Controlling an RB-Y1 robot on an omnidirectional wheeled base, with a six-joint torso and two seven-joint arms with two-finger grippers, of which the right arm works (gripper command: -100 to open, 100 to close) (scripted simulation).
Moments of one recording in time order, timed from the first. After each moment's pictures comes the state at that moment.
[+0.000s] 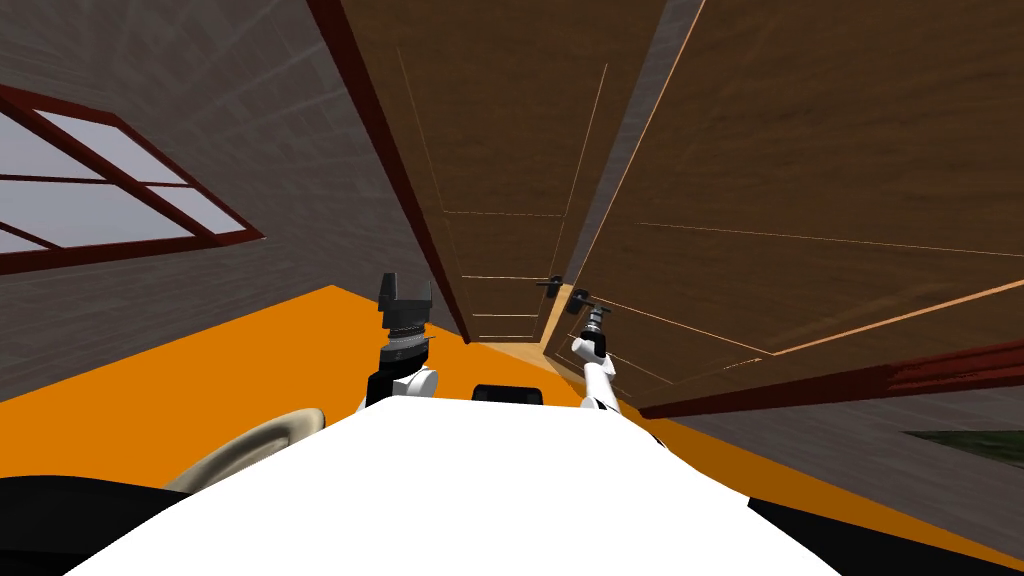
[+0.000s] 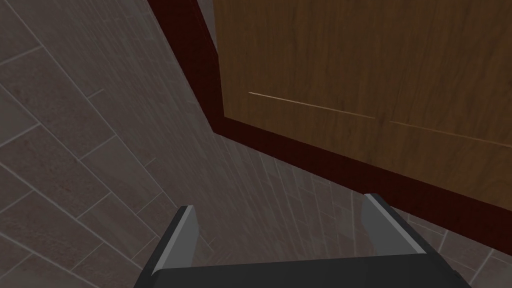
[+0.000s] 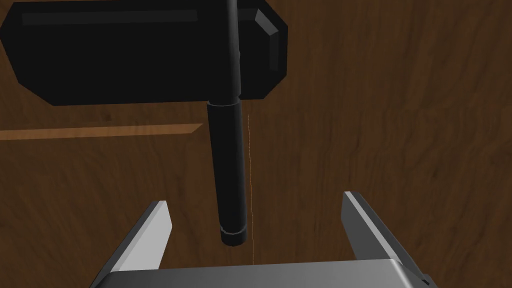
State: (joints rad) arm -0.27 -0.04 -0.57 -1.01 -0.11 -0.36 0.23
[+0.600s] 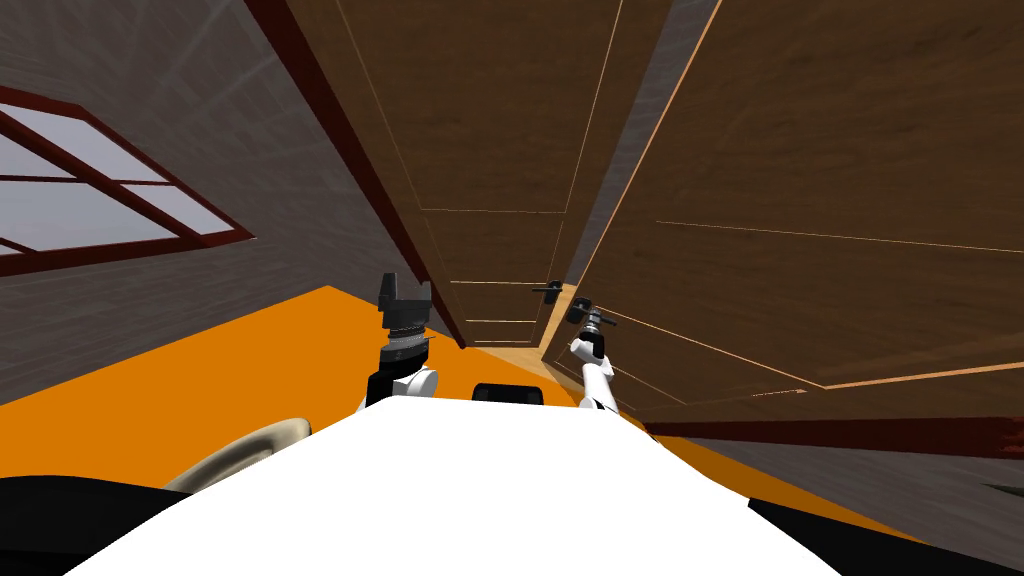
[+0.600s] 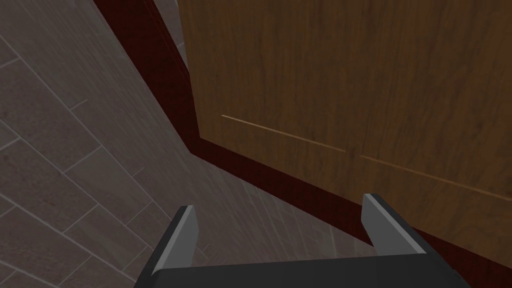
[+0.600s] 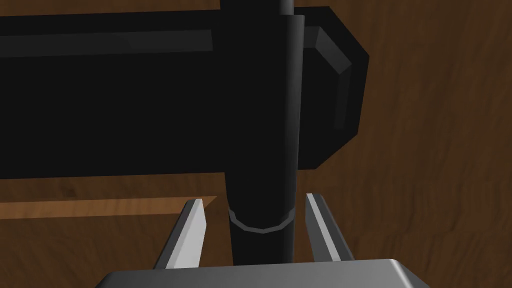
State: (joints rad) arm -0.26 -0.02 -0.57 -1.00 -0.11 -0.37 0.23
